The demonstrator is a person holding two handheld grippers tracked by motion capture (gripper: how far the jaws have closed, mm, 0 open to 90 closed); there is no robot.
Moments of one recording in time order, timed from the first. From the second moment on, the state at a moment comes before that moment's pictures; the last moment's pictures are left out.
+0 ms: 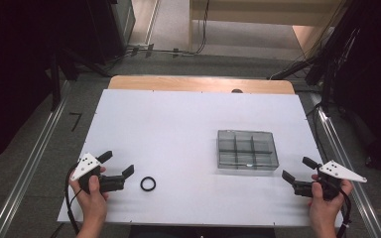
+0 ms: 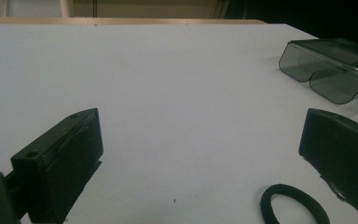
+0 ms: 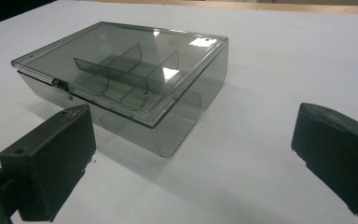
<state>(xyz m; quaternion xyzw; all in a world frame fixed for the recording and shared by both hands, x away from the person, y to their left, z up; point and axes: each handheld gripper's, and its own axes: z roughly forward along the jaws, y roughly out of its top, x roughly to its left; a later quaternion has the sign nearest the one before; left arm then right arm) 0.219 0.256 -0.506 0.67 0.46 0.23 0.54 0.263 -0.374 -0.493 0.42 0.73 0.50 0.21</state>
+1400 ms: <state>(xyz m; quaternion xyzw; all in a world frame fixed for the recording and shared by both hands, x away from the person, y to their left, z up) 0.220 0.252 -0.509 0.68 0.45 0.23 0.53 0.358 -0.340 -0.450 0.45 0.78 0.40 0.17</state>
